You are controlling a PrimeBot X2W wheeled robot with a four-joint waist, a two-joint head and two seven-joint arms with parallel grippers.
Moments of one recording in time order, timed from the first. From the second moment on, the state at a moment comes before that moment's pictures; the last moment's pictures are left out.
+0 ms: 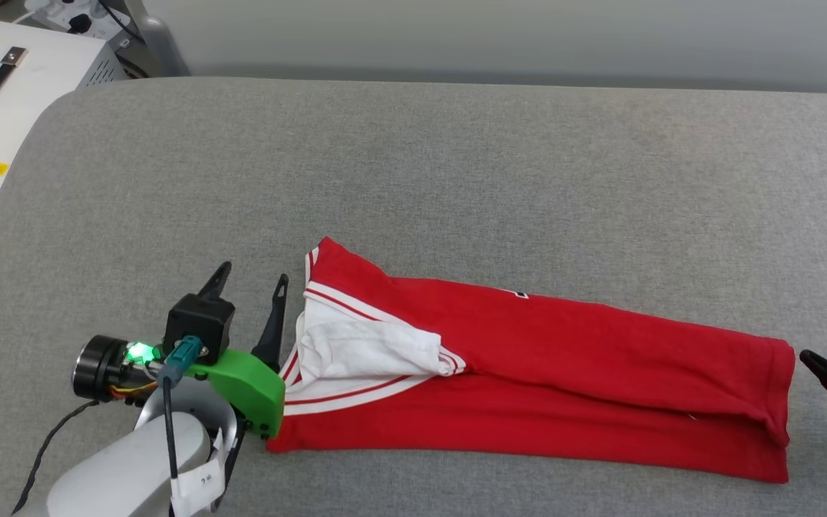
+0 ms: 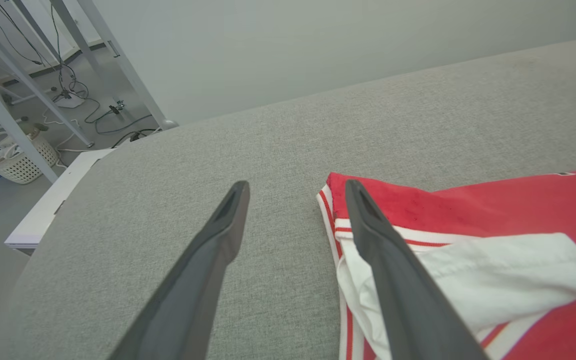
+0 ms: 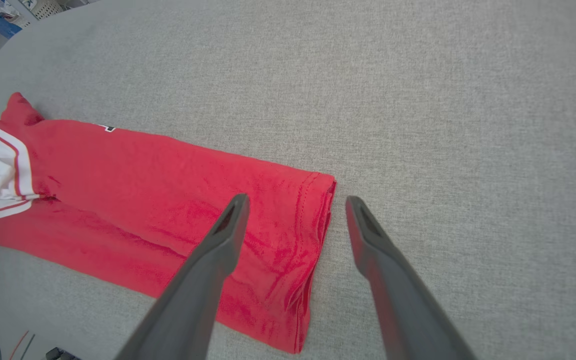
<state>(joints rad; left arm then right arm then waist) -0.56 0.70 -1.06 0.11 -0.87 0.48 -0.26 0.02 -0.66 0.00 -0.04 0.92 0.13 0.50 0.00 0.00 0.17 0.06</state>
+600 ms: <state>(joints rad) -0.29 0.47 -0.64 0.03 -0.45 0.50 -0.26 -0.07 -0.59 0.11 0.20 0.98 0.13 0.63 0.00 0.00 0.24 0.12</state>
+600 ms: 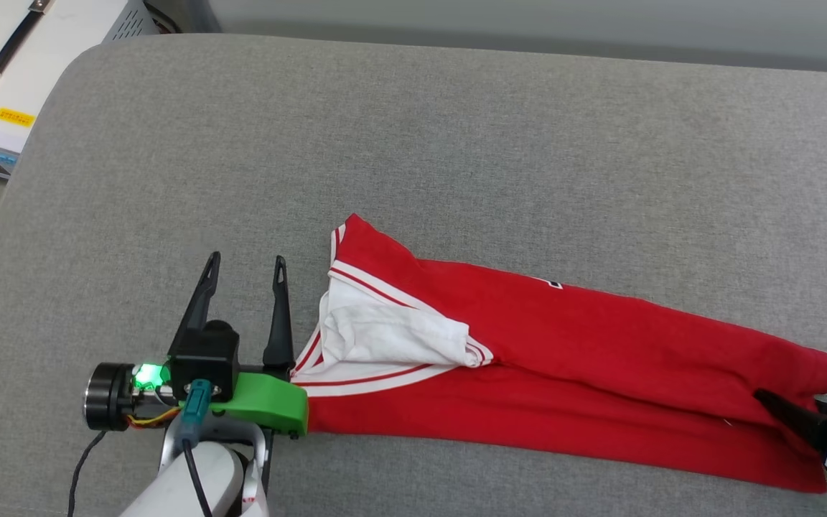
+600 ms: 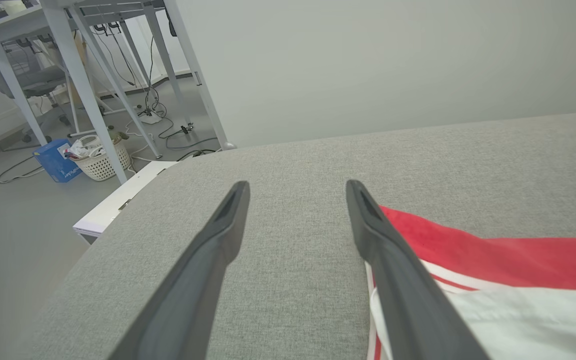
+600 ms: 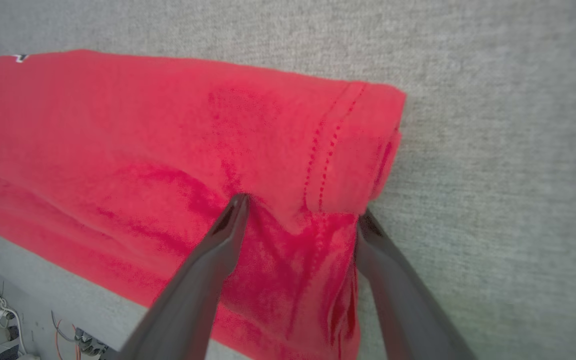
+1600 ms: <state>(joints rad) -0.10 0.27 -0.33 0.10 -0.21 0.27 -0.26 -0.12 -0.83 0.19 0.30 1.04 0.13 0.55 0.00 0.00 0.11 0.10</state>
